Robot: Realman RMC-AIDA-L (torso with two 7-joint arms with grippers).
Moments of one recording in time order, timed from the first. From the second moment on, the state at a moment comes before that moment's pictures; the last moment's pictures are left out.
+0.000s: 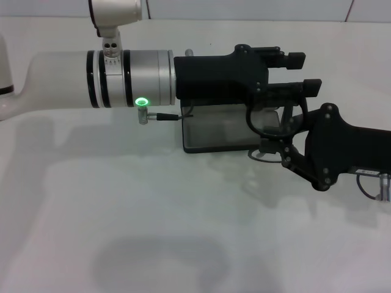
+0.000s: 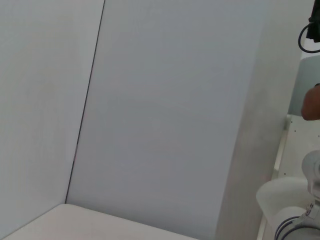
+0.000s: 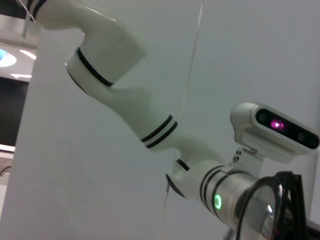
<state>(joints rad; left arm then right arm) -1.06 -2.08 2.84 -0.13 -0.35 1.54 -1.12 0.52 2.00 -1.13 -0.40 -1.38 -1.74 0.69</state>
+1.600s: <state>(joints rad) -0.94 -2.06 2.84 -0.21 -0.64 1.51 -1.12 0.36 2.03 -1.78 -1.18 -1.99 -0.72 1.23</state>
